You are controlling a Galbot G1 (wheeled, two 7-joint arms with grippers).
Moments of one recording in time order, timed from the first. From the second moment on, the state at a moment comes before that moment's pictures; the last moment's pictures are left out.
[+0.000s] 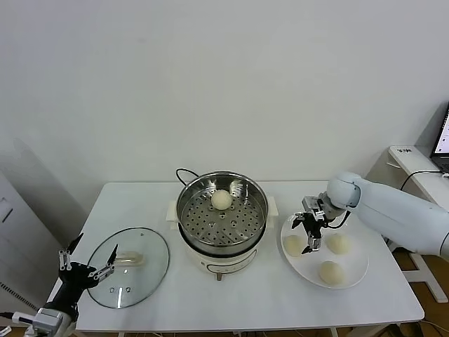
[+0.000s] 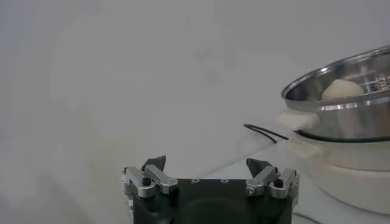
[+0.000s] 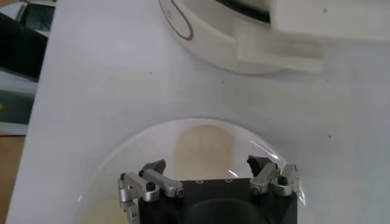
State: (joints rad) left arm 1.64 -1.38 -0.89 -2.12 0.09 0.00 0.30; right arm 0.16 0.77 -1.10 1.16 0.19 -0.11 -1.04
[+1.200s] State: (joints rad) left arm 1.63 -1.37 -0.89 -2.14 0.09 0.00 0.30; right arm 0.67 0.77 -1.41 1.21 0.53 -0.12 -1.14
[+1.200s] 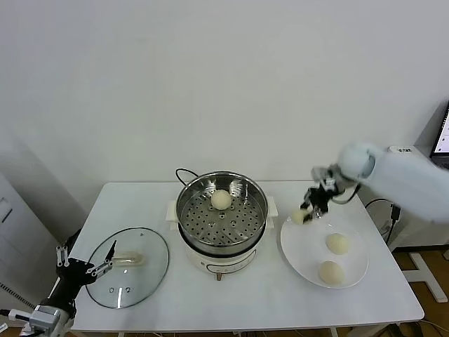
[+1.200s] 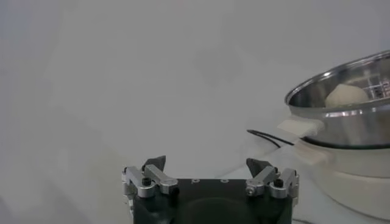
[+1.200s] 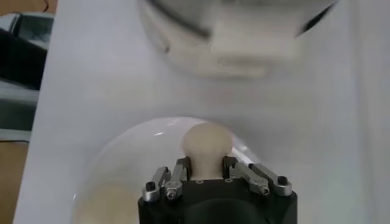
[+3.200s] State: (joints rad) left arm 1.62 -1.40 -0.89 -2.16 0.09 0.00 0.30; right arm 0.74 1.00 -1.37 1.30 0.65 -0.41 -1.03
